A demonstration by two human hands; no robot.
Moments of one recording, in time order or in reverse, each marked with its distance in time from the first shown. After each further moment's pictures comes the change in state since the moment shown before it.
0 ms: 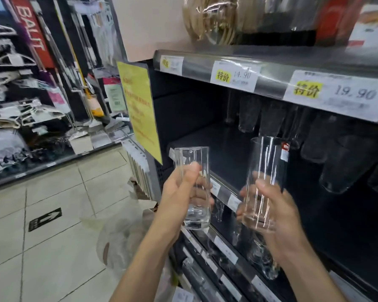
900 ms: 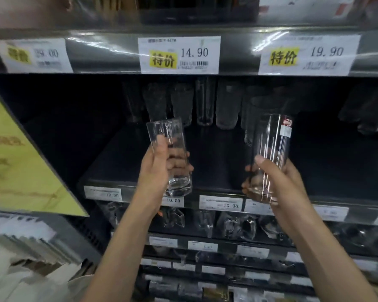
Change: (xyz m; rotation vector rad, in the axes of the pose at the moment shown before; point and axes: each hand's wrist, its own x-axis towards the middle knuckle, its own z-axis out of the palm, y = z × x) left_hand 0.152 -0.019 0.016 -0.024 -0.628 -0.054; right_hand 0.004 0.010 0.016 -0.088 0.775 -0.219
